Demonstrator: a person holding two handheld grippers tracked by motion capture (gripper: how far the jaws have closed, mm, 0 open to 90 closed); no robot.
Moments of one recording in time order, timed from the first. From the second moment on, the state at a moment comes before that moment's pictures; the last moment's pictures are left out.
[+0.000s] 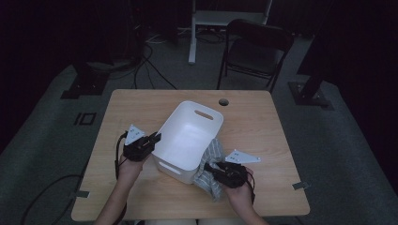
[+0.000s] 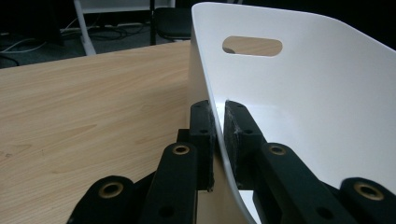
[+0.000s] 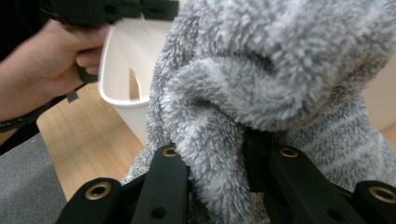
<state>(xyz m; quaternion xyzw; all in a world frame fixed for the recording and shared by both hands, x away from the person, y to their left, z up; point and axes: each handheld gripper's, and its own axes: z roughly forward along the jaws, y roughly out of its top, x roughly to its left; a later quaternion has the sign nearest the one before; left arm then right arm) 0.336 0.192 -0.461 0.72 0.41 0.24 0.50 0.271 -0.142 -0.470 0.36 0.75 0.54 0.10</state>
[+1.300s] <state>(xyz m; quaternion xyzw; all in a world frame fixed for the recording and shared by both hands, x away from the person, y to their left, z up) 0.333 0.186 -0.460 0.72 0.42 0.26 0.49 0.305 -0.145 -0.512 0.41 0.77 0.48 0.09</state>
